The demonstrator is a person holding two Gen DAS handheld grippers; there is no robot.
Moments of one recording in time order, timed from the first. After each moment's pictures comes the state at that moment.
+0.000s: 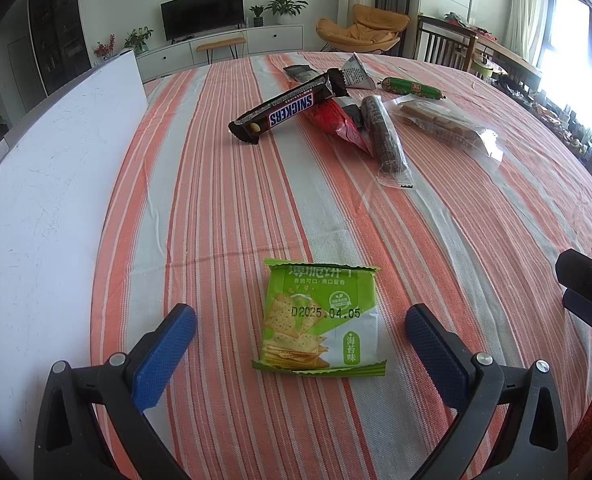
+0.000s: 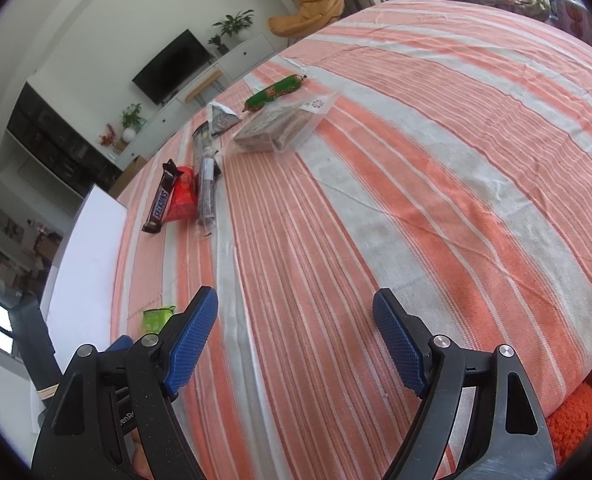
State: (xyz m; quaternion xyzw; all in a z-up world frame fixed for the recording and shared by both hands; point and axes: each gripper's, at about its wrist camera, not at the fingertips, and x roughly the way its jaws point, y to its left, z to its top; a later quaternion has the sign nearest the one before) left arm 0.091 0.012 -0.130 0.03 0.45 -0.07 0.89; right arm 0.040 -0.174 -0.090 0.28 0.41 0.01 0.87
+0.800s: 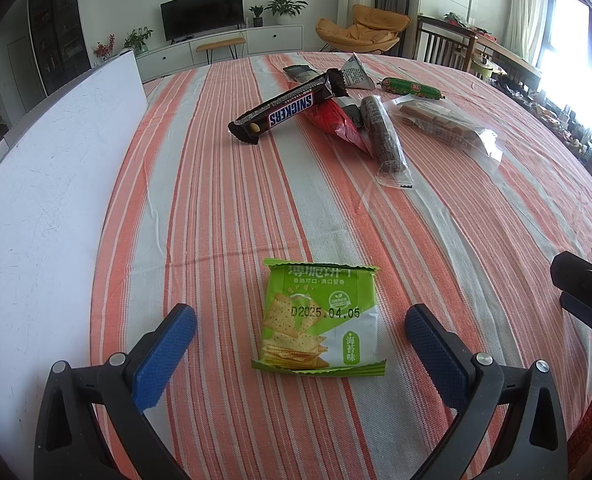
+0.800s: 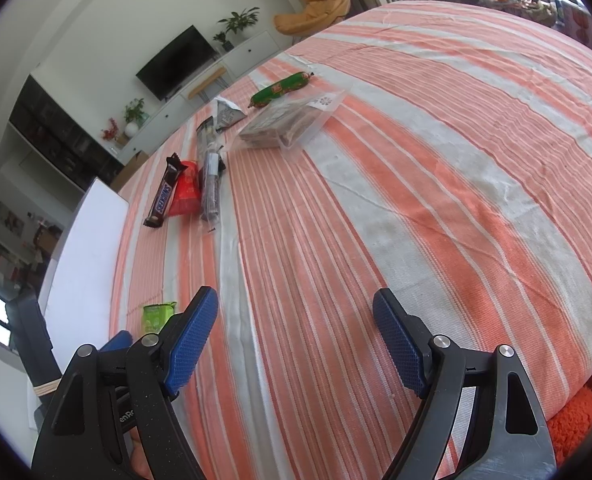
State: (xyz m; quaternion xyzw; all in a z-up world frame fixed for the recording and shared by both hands) left arm 0.091 0.012 -0.130 0.03 0.45 -0.07 0.89; right arm 0.042 -0.171 -0.092 0.27 0.41 0.01 0.87
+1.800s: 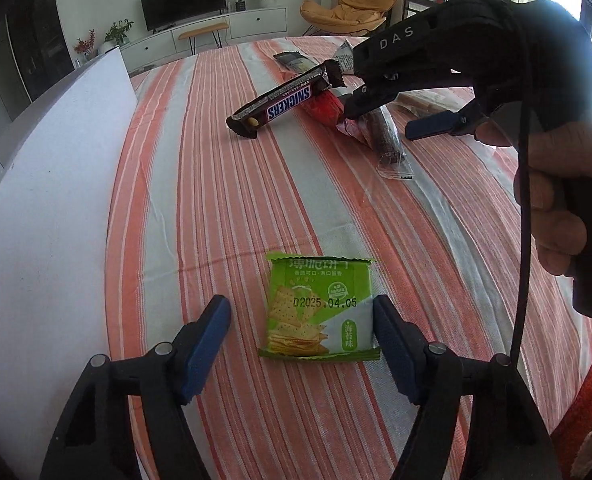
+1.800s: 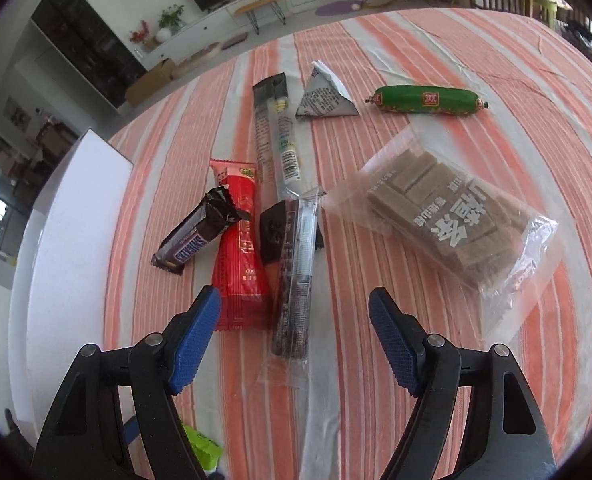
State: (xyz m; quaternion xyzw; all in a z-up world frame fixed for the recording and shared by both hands) left arm 0.099 0.017 -0.120 0.05 0.48 -0.10 0.87; right arm 0.254 -0.097 -0.089 0.14 0.54 0.11 0.82
